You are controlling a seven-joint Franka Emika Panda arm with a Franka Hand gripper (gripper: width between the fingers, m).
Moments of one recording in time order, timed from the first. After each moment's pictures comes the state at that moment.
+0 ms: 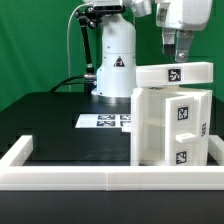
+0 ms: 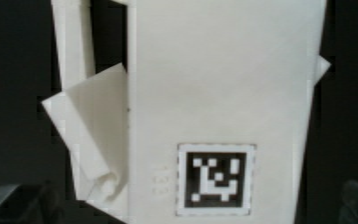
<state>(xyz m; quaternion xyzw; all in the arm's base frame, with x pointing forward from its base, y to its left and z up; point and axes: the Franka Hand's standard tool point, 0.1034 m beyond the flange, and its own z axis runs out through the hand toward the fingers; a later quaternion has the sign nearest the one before) 0.568 0.055 0.182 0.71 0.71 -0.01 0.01</state>
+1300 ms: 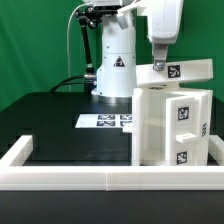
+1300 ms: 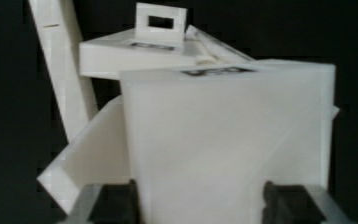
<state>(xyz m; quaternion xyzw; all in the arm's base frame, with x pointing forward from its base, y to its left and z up) 0.569 0.034 0.170 0.74 0.67 0.00 0.00</state>
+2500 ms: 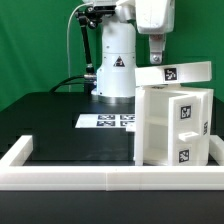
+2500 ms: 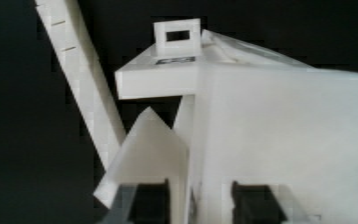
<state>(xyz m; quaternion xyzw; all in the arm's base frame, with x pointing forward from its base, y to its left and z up) 0.572 0.034 0.179 0.80 0.60 0.01 0.01</state>
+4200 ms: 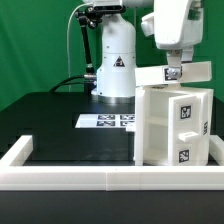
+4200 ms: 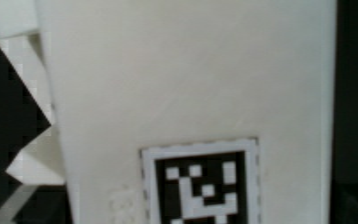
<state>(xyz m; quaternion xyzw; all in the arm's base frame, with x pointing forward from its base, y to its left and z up) 0.560 0.074 0.158 0.84 0.54 0.01 0.00</state>
